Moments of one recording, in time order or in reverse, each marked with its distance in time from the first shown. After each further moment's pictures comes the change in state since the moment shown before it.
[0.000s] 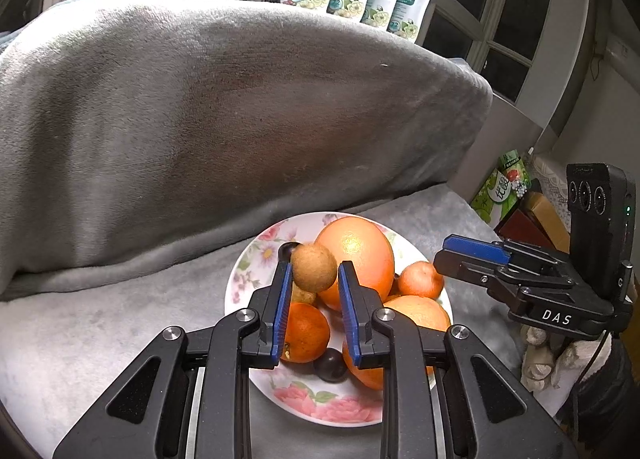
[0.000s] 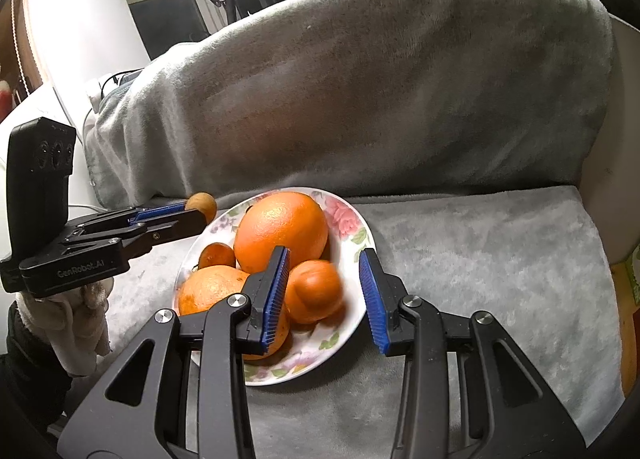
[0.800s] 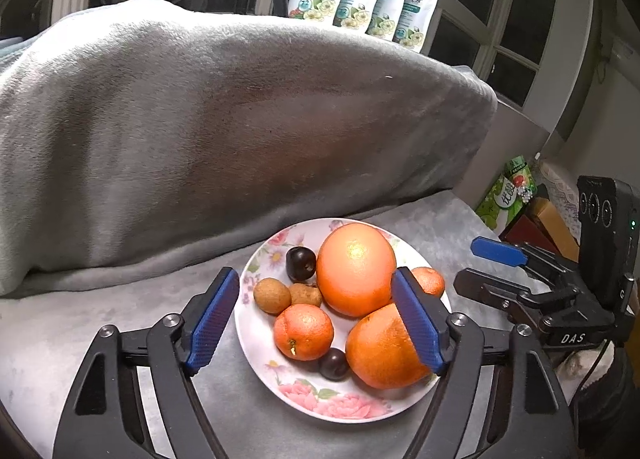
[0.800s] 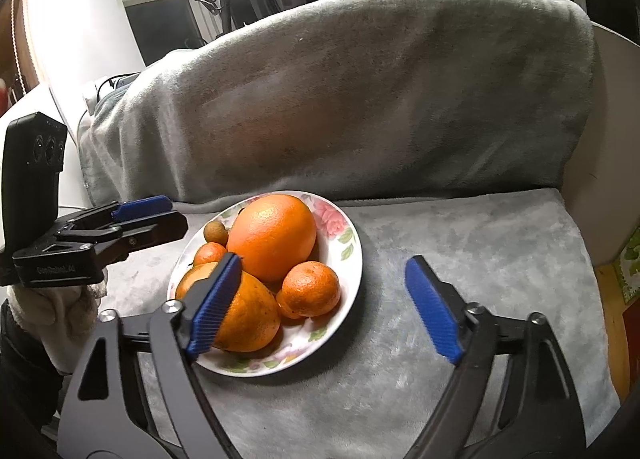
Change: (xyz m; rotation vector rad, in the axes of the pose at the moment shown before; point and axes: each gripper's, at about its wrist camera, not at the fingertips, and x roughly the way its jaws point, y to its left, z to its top) left arm -0.008 -0.001 0.004 -0.012 -0.013 0.040; right arm -0.013 -0.001 -0.006 -0.005 -0.021 -0.048
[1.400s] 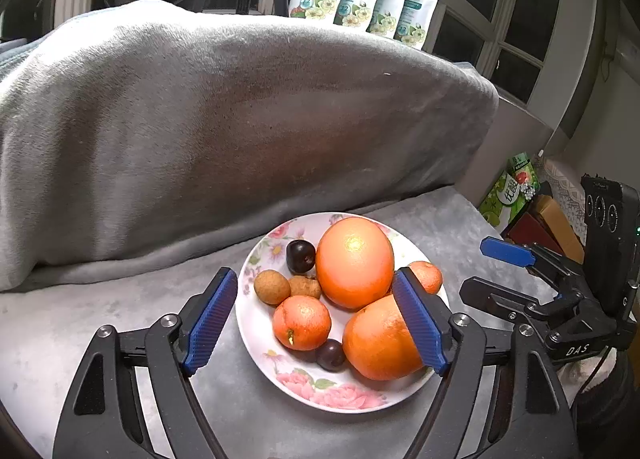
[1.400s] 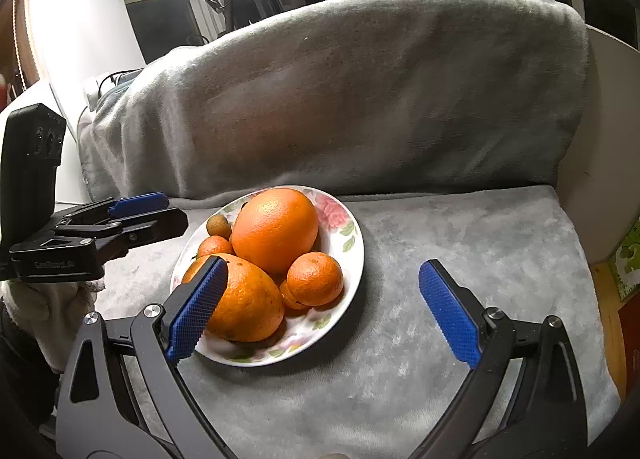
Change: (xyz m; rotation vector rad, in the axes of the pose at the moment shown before) left arm -0.003 -0.005 -0.001 0.001 0.013 0.014; right arm -0.004 0.004 -0.001 -0.008 0.005 -0.012
